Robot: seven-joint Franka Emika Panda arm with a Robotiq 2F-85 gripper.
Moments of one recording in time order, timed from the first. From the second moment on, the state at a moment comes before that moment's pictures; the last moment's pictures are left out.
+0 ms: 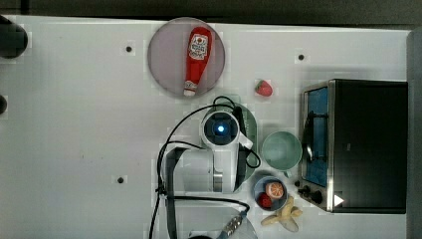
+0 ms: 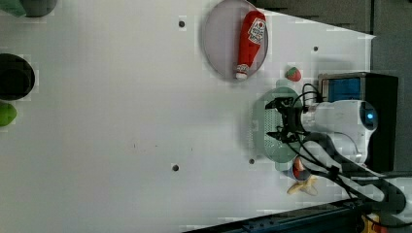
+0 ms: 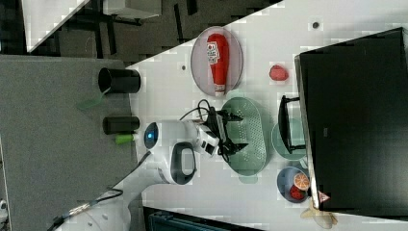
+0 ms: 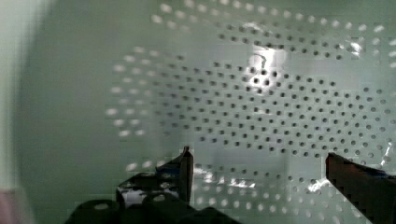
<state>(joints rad) 0.02 0.37 -0.03 -2.40 -0.04 1.13 0.63</state>
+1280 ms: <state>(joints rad) 0.19 0.39 0.08 -2.40 0.12 1.17 0.82</state>
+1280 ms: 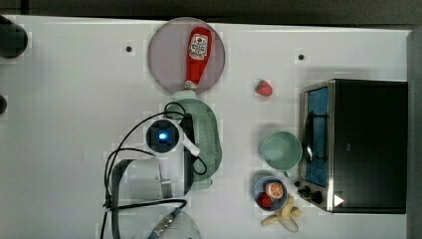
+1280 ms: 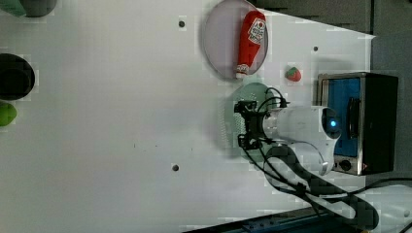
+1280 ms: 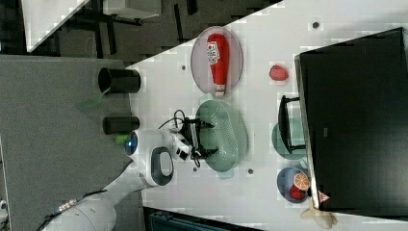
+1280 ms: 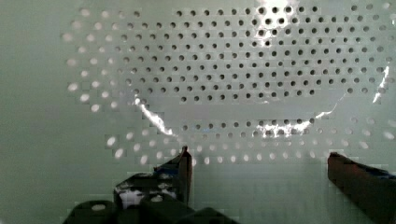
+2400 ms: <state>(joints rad) 0.44 0.52 0.08 -2.15 0.17 1.07 1.08</state>
